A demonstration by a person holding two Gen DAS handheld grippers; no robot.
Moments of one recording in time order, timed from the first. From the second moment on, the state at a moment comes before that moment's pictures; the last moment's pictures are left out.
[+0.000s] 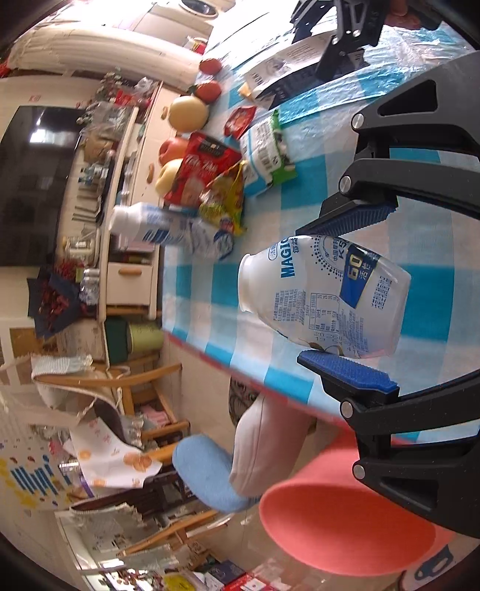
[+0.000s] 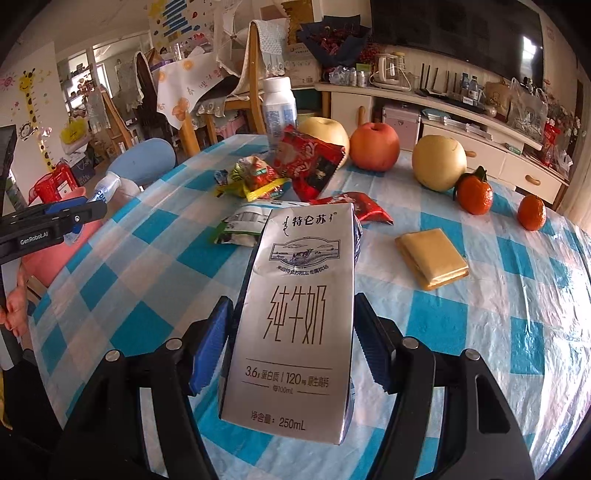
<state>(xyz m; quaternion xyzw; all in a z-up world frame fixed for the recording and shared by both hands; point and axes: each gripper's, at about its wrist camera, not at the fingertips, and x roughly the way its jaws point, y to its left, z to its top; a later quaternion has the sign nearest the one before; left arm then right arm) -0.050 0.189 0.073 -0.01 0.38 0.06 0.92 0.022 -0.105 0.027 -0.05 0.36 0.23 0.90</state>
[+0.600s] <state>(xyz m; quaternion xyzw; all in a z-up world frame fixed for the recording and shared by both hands) -0.083 0.292 0.105 -0.08 0.34 0.15 0.92 -0.017 0.021 0.062 -0.02 0.35 0.33 0.88</state>
